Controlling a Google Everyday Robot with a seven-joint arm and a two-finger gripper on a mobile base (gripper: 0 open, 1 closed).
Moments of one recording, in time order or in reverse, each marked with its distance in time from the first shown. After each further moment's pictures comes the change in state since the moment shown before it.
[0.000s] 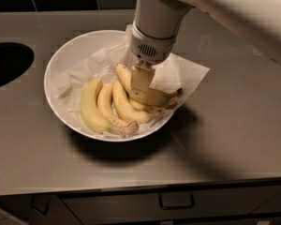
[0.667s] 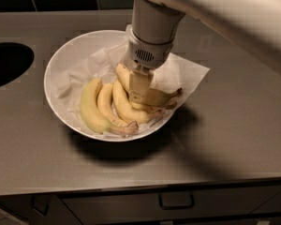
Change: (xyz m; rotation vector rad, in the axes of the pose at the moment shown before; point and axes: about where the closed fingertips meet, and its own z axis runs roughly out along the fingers) arm 0.004 0.002 0.012 -0.008 0.038 0.043
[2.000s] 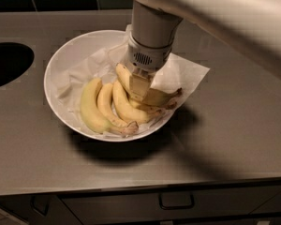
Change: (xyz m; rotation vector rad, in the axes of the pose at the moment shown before) arm 0.002 0.003 0.008 -0.005 0.017 0.053
